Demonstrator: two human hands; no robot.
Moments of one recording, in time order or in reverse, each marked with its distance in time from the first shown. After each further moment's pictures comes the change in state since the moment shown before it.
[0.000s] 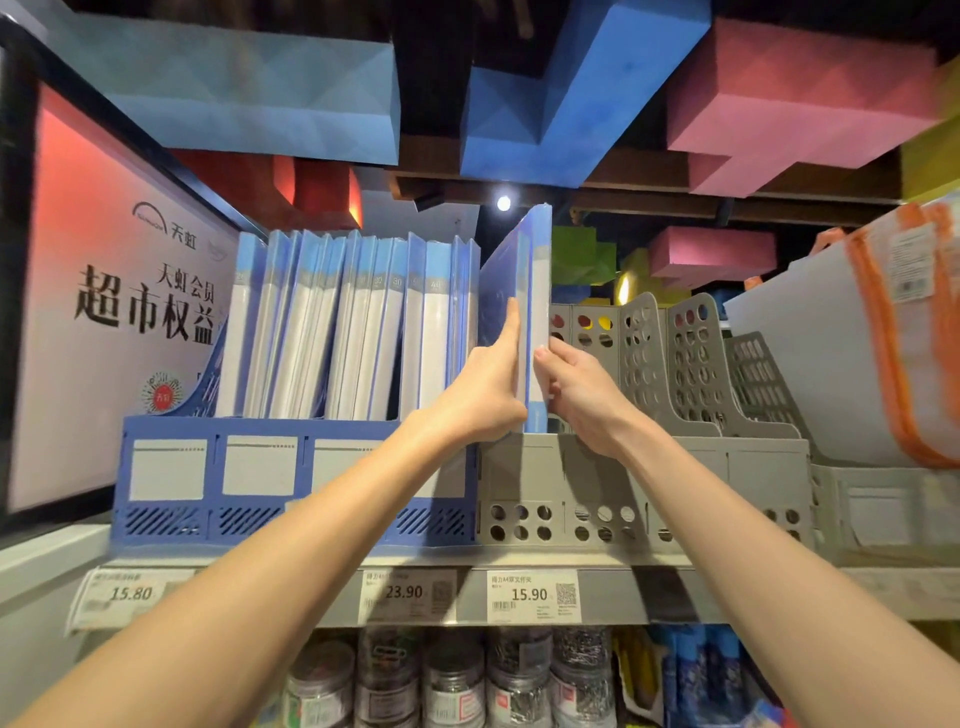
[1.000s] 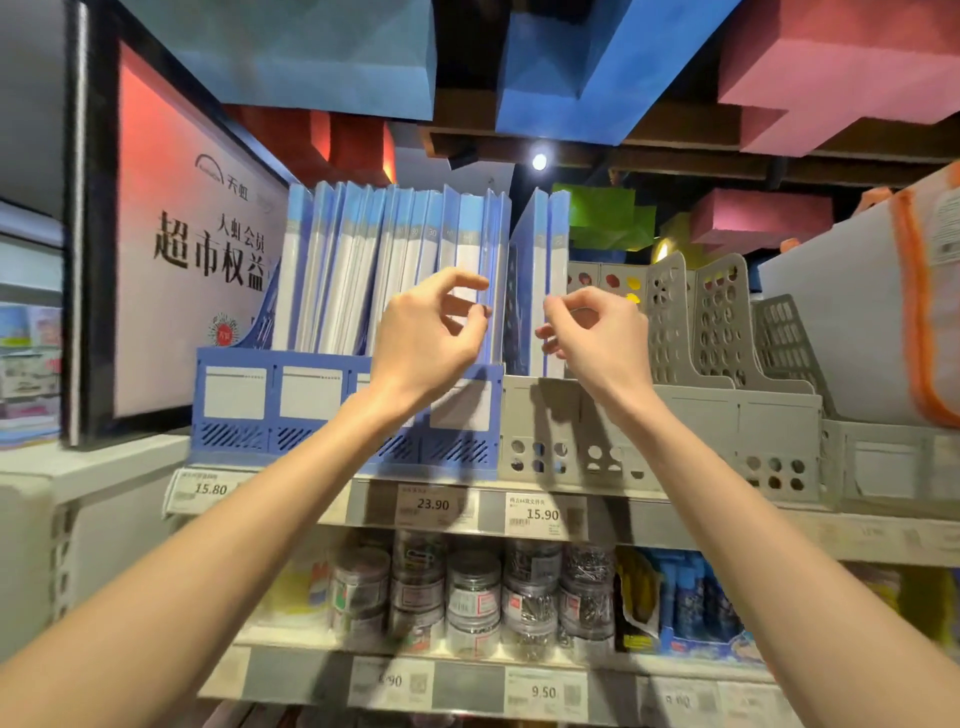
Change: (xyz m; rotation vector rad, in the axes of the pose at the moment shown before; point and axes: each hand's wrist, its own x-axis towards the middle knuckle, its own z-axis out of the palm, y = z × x) left_hand -0.073 -0.007 -0.040 -0.084 0.558 0.077; right_hand -0.061 -0.042 0.034 -0.373 0.385 -0.227
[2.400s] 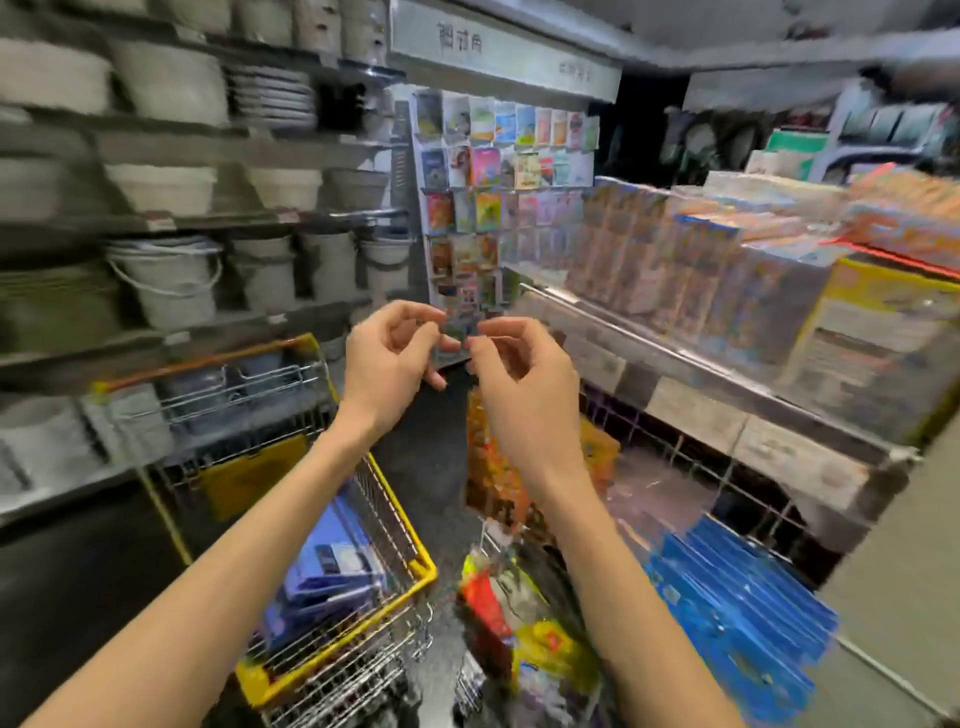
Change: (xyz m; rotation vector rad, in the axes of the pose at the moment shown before) left_hand -0.334 -0.173 -0.634 0.333 0.372 -0.750; right_hand -0.452 -0.311 0.508 0.773 -0.740 0.285
